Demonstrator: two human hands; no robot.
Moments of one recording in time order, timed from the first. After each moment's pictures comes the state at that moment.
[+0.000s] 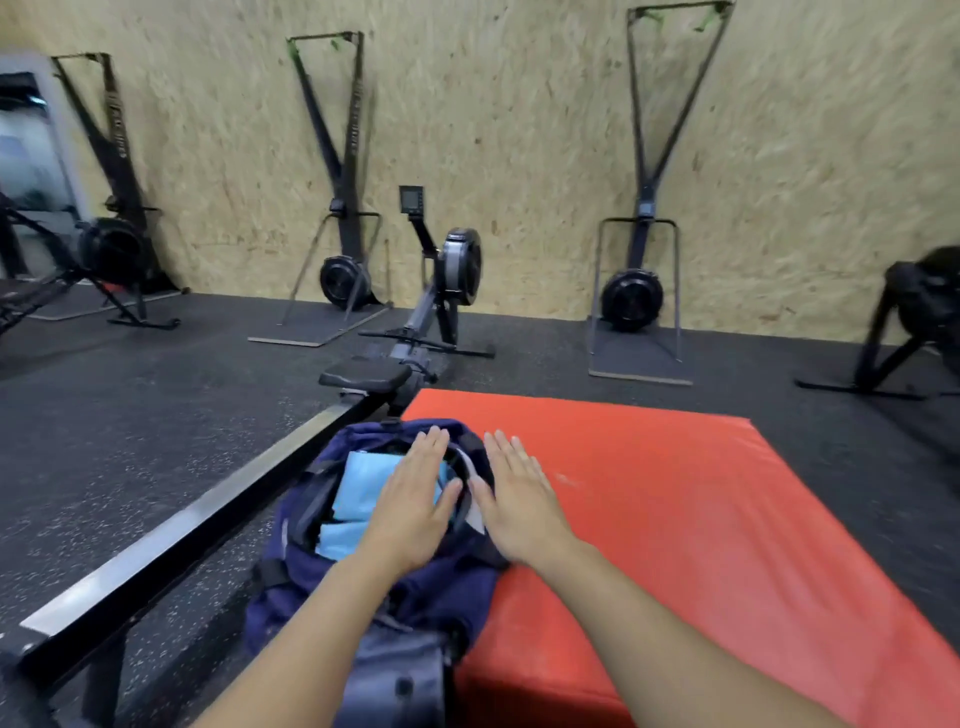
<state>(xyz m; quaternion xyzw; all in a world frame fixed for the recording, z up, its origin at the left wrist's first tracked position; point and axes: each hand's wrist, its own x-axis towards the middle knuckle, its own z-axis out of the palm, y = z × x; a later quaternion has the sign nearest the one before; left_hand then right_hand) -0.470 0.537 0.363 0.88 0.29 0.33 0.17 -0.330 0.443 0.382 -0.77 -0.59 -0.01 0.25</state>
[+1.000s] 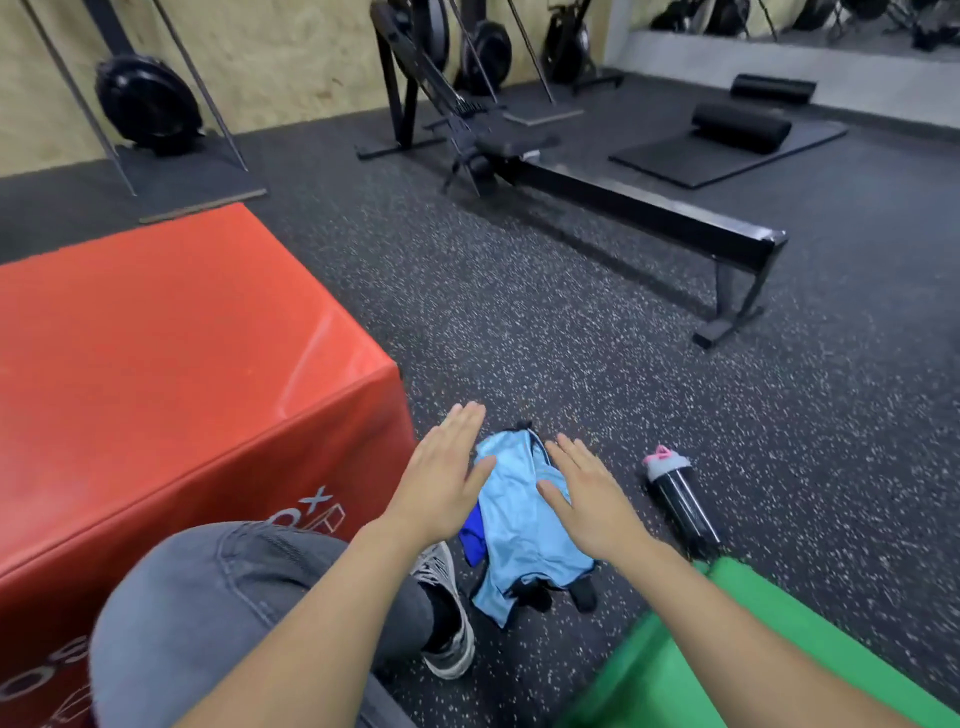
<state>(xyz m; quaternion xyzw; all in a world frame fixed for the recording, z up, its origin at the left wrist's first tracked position) -0.186 0.007 0.192 0.96 -0.12 0.05 0.25 -0.164 -0.224 0.148 -0.96 -0.17 0.06 0.23</state>
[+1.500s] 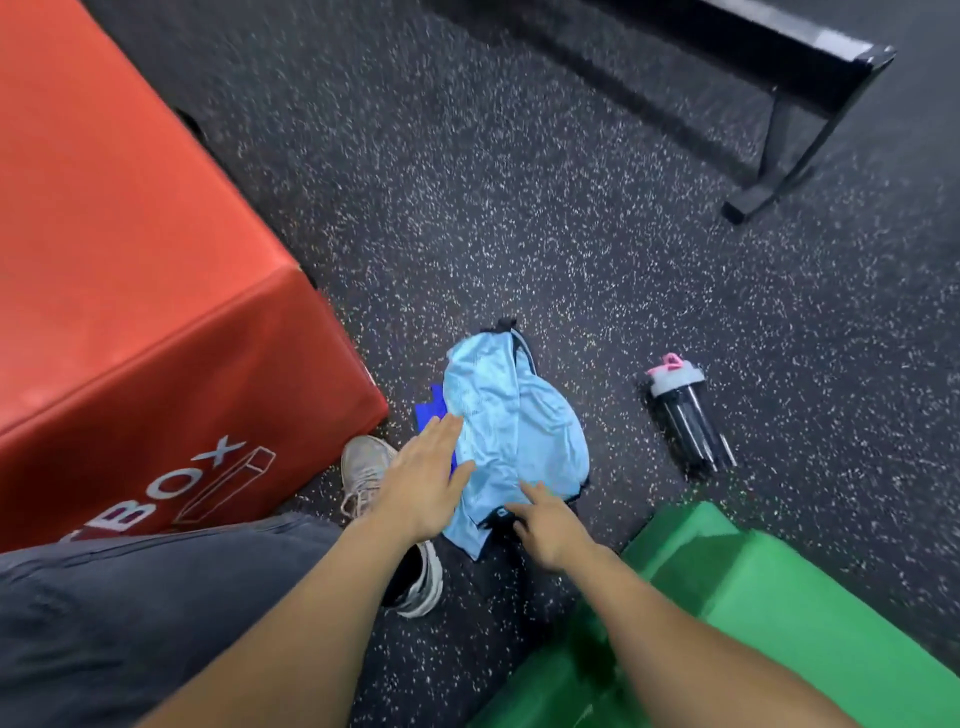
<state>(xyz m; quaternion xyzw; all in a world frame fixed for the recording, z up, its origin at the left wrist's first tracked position) -0.150 -0.012 0.029 0.95 -0.03 -0.17 0.25 -0.157 -0.225 -0.057 -0.92 -0.19 0.33 0.11</state>
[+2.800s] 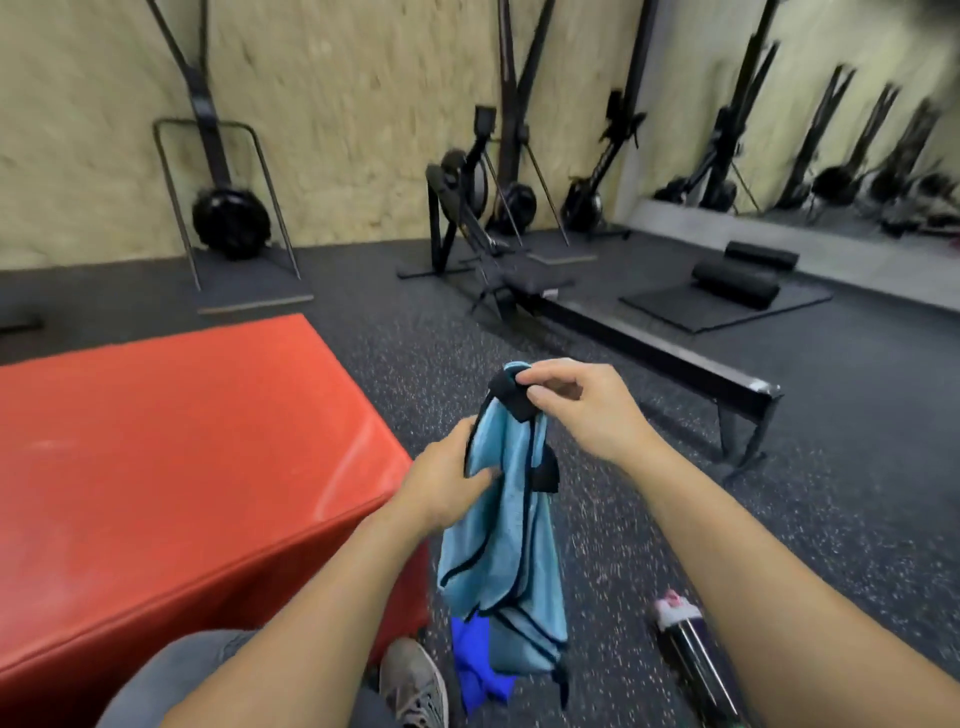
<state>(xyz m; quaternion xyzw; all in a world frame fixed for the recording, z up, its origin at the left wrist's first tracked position) -0.148 0.042 0.335 0.91 -0.07 0.09 0.39 -0.102 -0.161 0.424 -0.83 -0.27 -0.08 0.48</state>
